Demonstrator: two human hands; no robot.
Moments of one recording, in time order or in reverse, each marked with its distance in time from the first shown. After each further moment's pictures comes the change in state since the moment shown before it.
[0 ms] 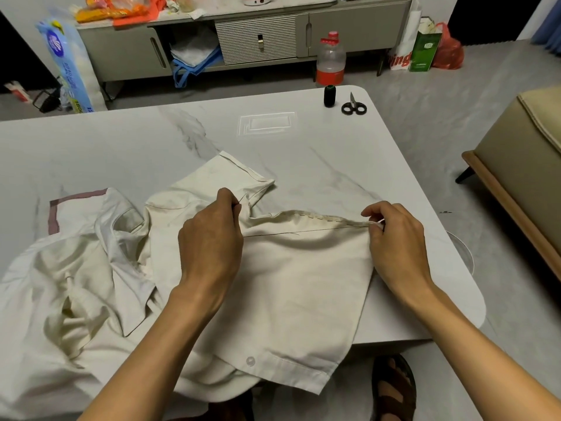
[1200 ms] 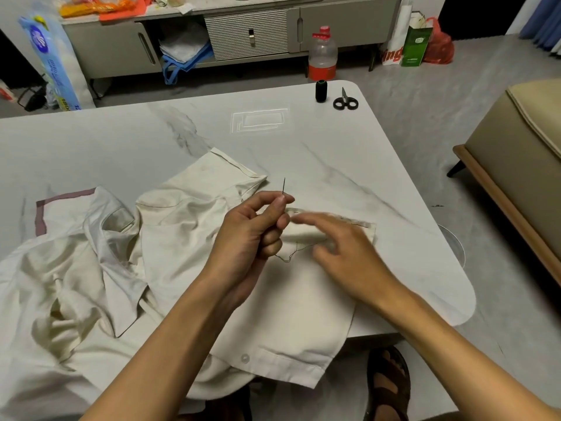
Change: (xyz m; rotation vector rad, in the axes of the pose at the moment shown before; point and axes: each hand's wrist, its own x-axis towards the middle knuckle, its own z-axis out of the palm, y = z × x) left_hand -0.011 0.051 -0.010 -1.512 -0.557 -0.543; right_hand -0.024 -0.047 0.000 0.312 -0.407 -0.297
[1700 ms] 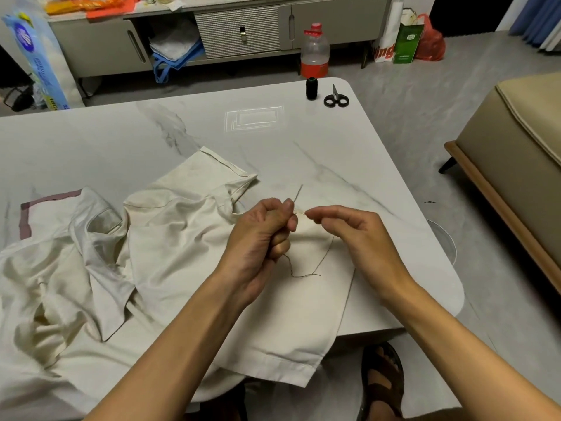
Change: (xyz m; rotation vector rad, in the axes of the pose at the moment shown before) left_hand 0.013 -0.020 0.016 -0.064 -0.039 -0.093; right_hand -0.008 -0.003 -0.024 0.469 0.137 0.296
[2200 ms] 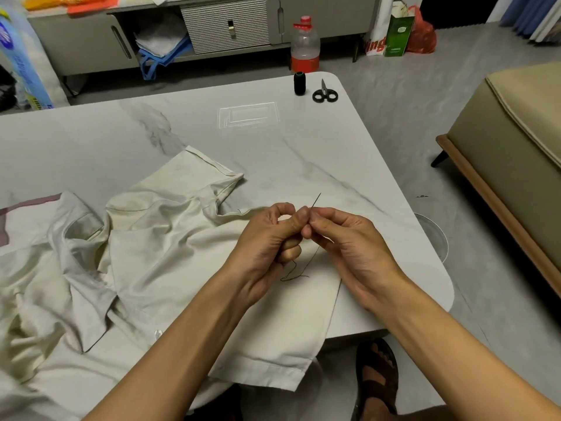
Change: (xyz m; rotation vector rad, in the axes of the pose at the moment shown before) left_hand 0.016 -0.016 0.019 0.047 -0.113 -0.096; right_hand -0.001 0.001 0.001 0.557 0.003 0.197
